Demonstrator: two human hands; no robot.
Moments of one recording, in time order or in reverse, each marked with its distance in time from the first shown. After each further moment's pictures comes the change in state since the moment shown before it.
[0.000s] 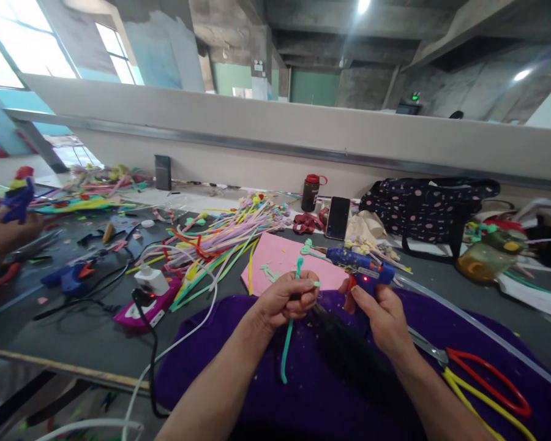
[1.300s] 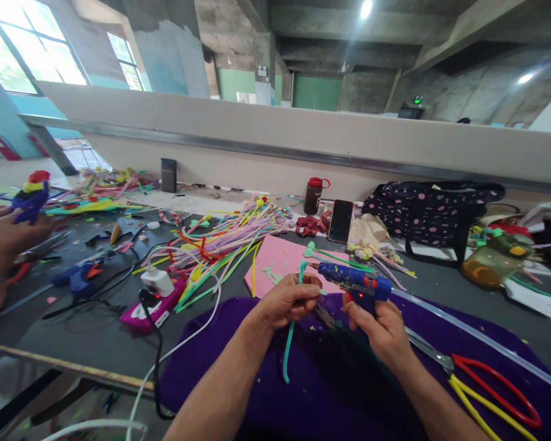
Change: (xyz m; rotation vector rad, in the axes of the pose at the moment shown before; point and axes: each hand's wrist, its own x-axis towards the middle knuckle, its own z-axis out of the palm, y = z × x) left_hand -0.001 0.002 0.005 0.187 0.151 0.000; right_hand -0.010 -0.001 -0.003 -0.425 -0.108 -0.114
